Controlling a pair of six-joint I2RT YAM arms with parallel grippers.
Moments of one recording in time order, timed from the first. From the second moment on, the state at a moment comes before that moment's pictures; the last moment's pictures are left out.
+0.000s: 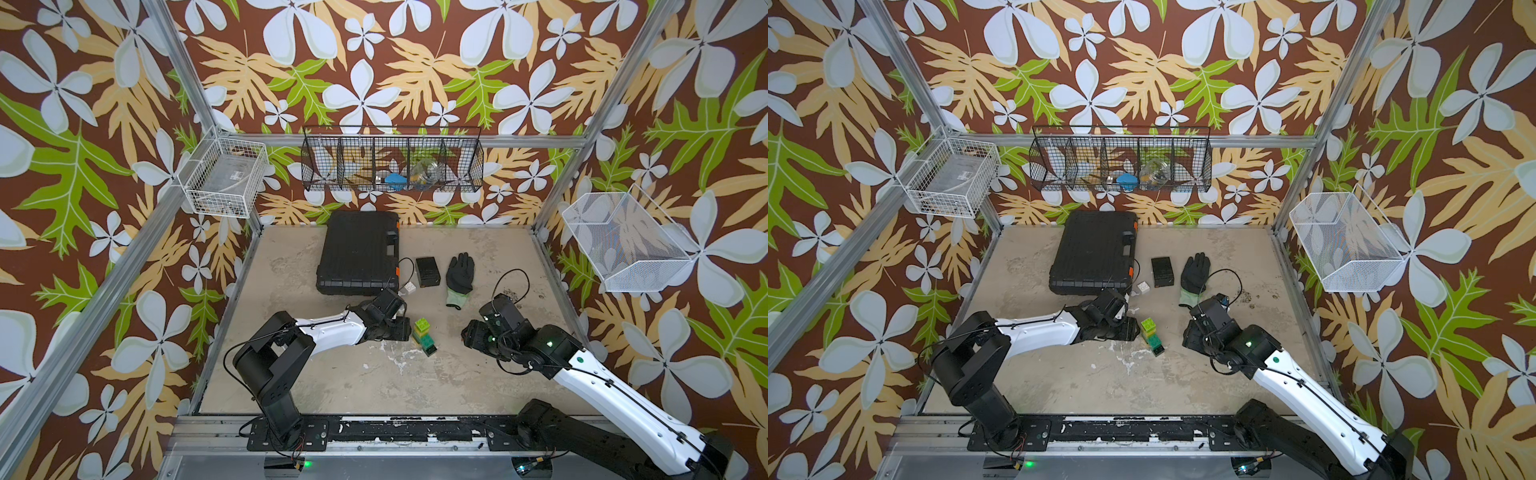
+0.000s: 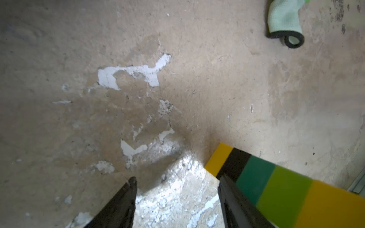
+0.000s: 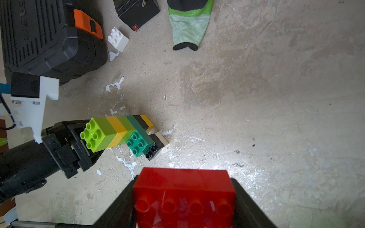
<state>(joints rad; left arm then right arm) -0.77 1.71 0.93 -0.20 0.09 -0.65 0.66 0.91 0.86 -0.95 0.14 0.94</state>
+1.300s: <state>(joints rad) -0.96 1.69 0.76 0.06 0.23 -0.66 0.65 1.01 0.87 -0.92 0.12 0.94</state>
